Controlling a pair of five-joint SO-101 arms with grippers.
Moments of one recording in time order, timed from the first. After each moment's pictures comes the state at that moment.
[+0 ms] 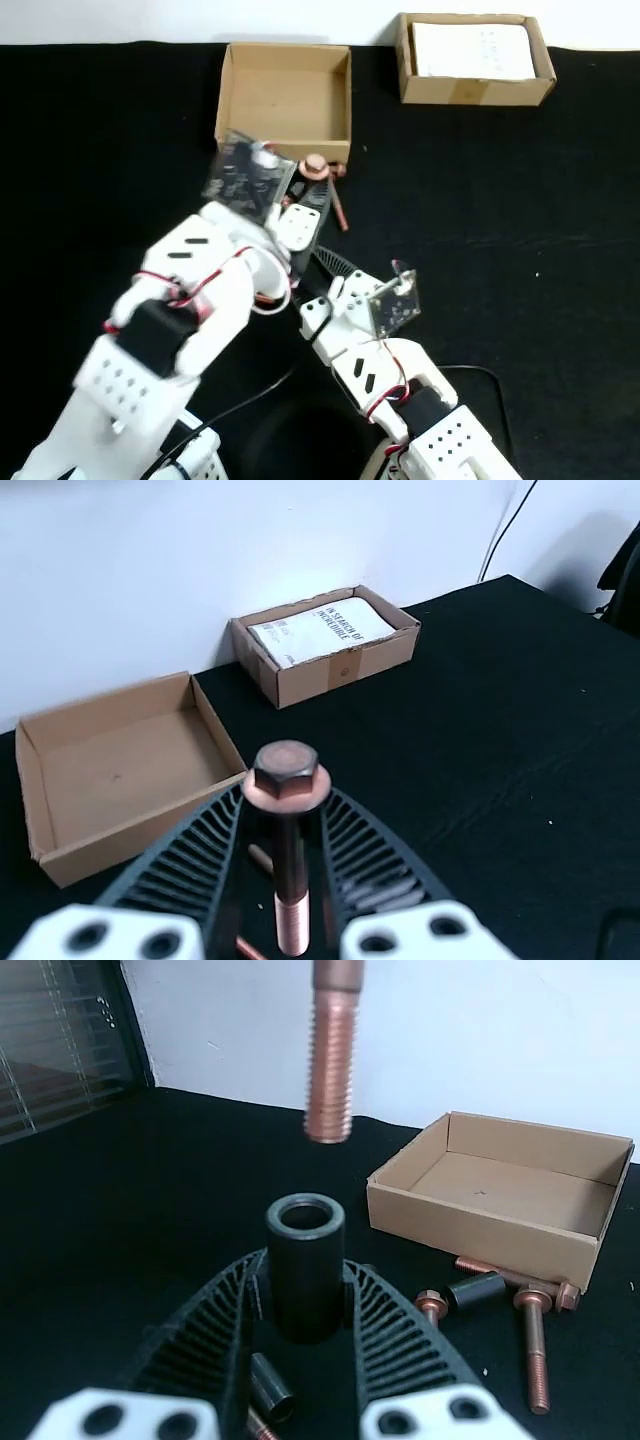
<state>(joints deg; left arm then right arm) 27.6 -53.4 33.9 46.5 8.2 -41.3 -78.6 96.4 -5.2 -4.8</state>
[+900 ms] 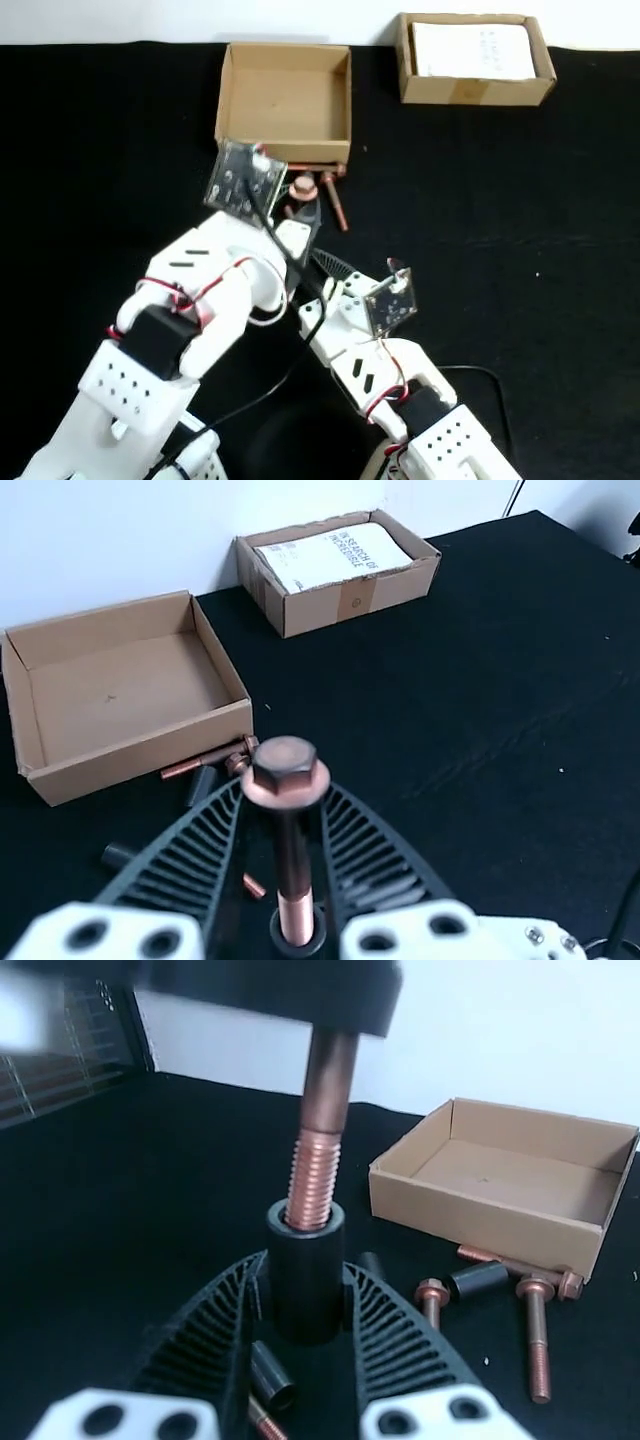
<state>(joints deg) 26.8 -55.0 42.2 48.7 10.8 -41.3 -78.4 96.4 -5.0 -4.8</state>
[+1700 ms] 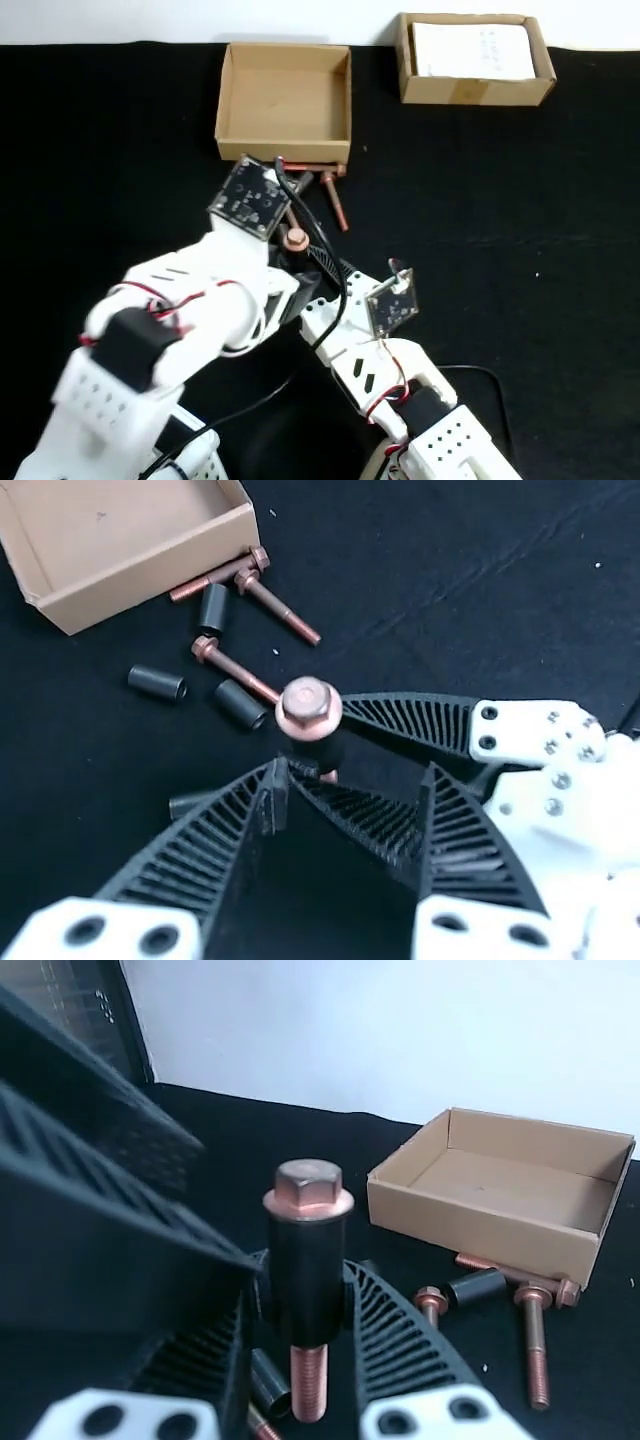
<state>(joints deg) 26.6 -54.5 28.1 80.5 6.5 -41.1 -78.5 96.5 -4.9 -4.8</state>
